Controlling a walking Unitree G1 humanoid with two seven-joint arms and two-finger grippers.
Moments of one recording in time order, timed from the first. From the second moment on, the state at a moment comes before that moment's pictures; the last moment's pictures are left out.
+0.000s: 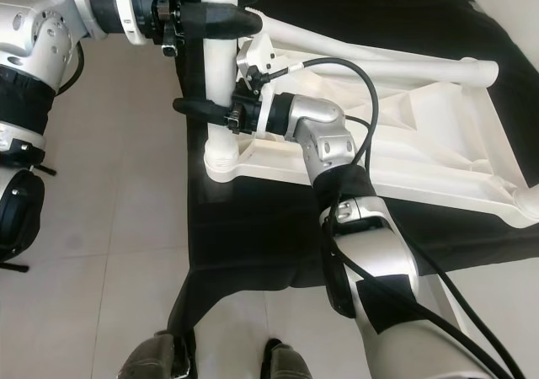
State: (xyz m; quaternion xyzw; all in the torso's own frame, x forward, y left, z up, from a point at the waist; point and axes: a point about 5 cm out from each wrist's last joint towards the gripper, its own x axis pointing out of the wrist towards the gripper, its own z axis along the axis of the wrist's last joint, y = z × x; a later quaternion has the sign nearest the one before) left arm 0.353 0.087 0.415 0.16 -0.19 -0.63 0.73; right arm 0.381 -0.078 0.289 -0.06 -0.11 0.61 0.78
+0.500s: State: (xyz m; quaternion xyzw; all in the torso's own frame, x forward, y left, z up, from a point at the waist) left arm 0.359 0.079 0.410 0.19 -0.17 -0.61 0.75; right arm 0.381 -0.062 0.268 -0.04 -0.12 0.44 0.89
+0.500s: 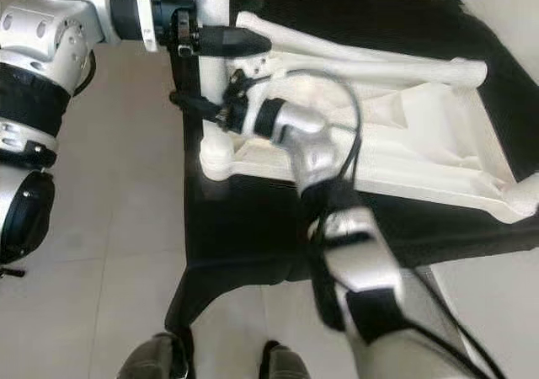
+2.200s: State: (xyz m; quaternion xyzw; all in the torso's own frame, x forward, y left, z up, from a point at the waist) left arm 0.359 0.082 0.419 0.16 -0.18 -0.61 0.76; right arm 0.388 -0.082 0.286 -0.10 -0.10 0.50 0.85
